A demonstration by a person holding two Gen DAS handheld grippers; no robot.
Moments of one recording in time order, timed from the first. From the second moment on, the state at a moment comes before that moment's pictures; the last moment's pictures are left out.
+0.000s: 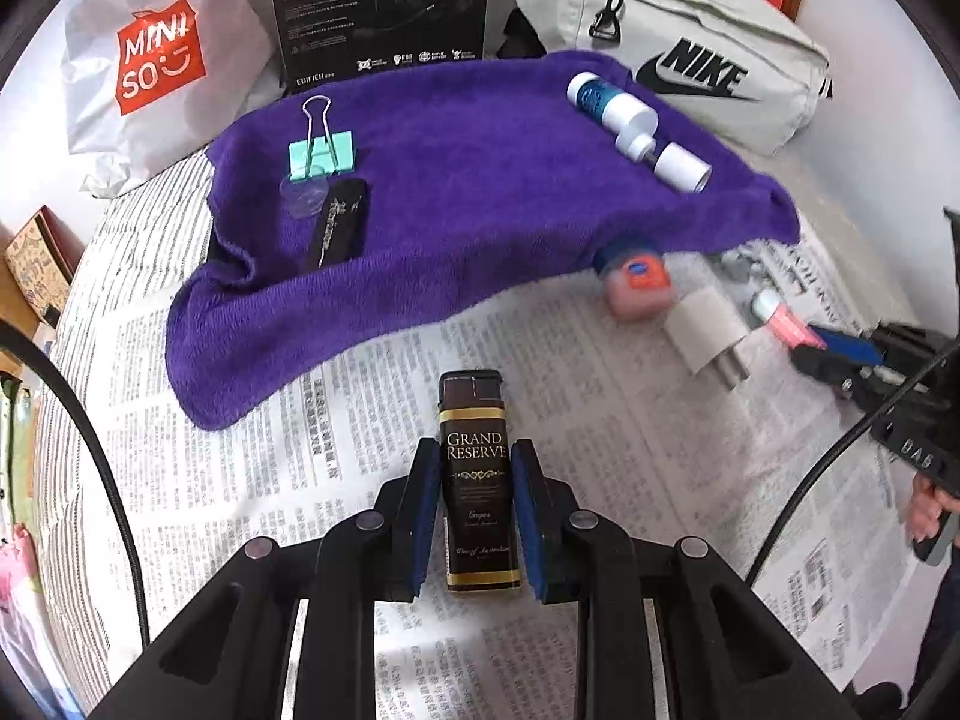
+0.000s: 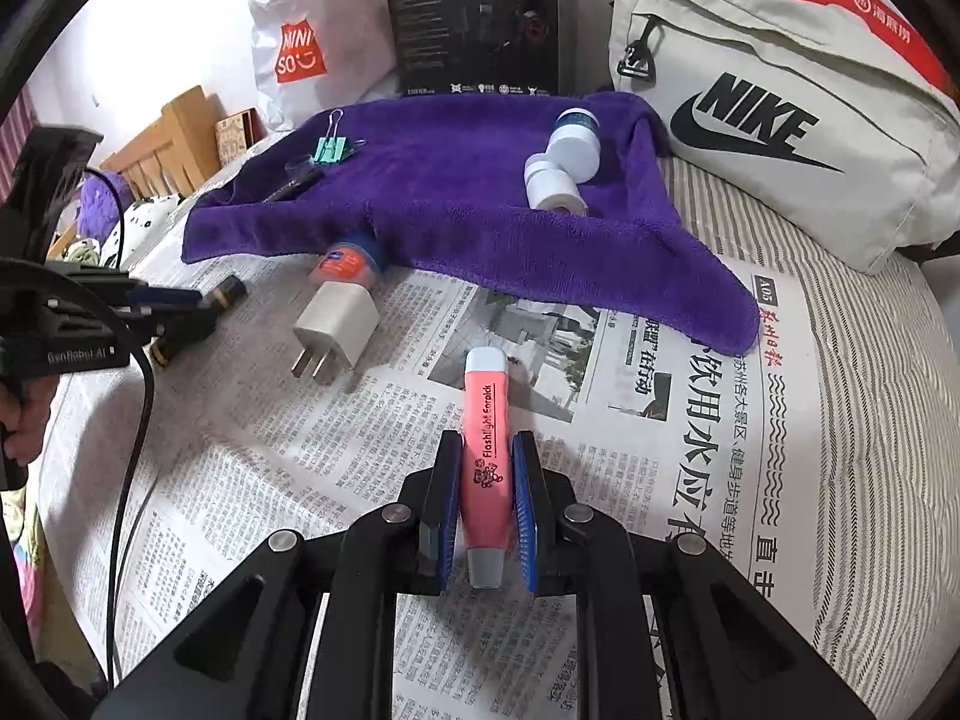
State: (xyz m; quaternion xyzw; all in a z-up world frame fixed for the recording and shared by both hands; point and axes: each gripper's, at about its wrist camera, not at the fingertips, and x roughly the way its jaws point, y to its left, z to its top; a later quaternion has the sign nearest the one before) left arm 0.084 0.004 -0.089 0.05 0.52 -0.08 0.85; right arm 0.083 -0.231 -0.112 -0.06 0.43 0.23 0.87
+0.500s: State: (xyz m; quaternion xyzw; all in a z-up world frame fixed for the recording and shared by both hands) left arm 0.080 0.022 -0.083 0.01 0.51 -0.10 0.85; right arm 0.087 -0.224 -0.096 -0.07 0.42 0.25 0.87
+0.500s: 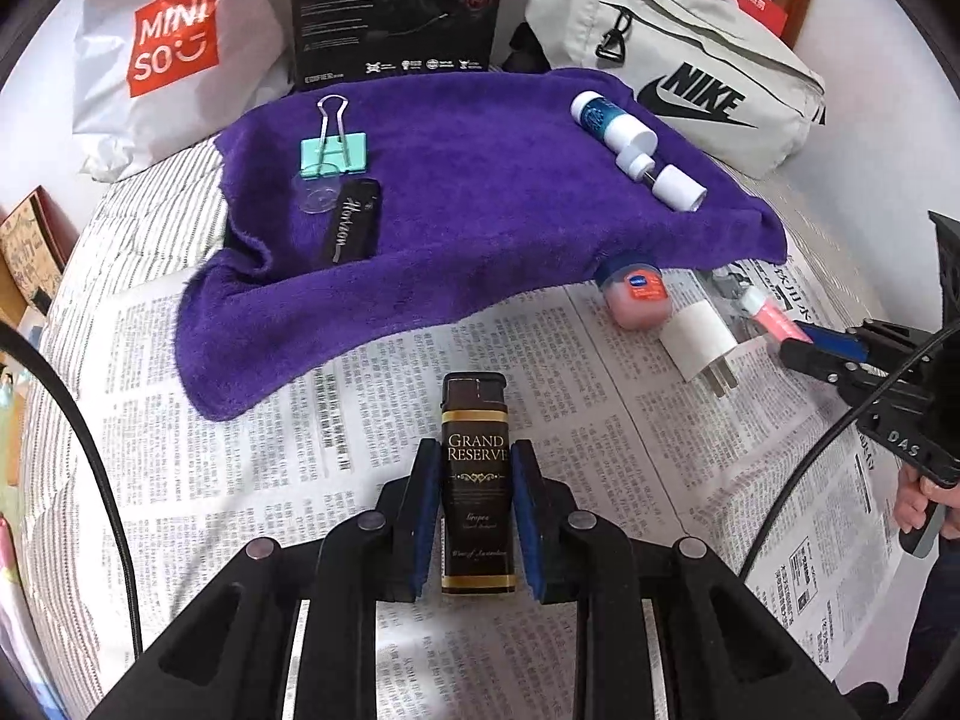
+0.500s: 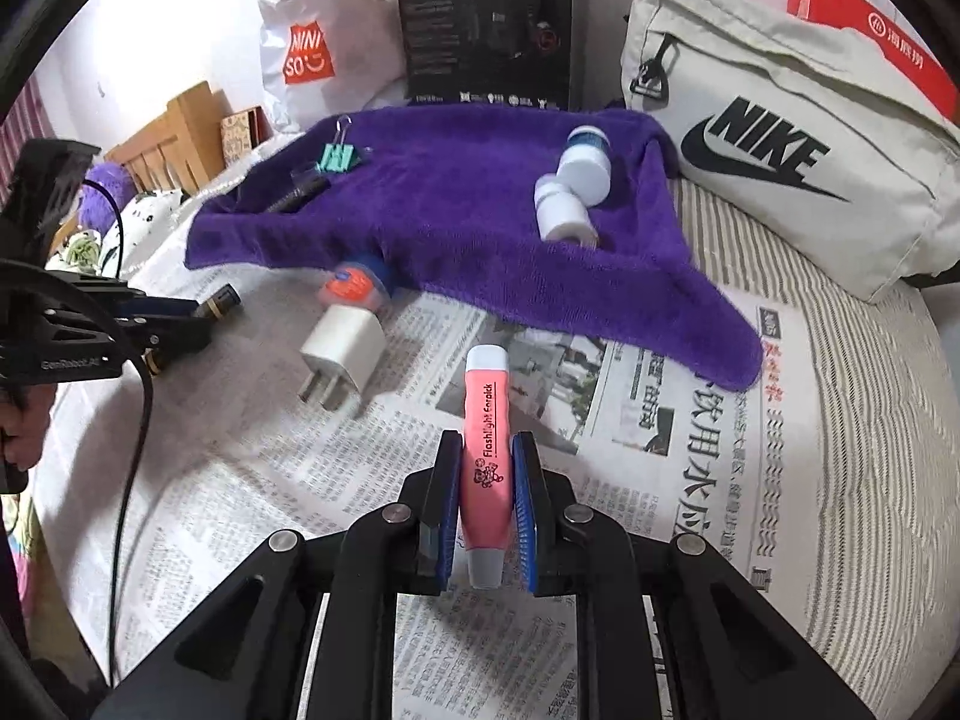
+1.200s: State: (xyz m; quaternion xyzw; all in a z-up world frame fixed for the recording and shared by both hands) left arm 0.126 0.054 -0.040 -0.01 0.48 -0.09 0.87; right arm 0.140 -0.193 -0.046 -0.06 0.40 0.27 0.87
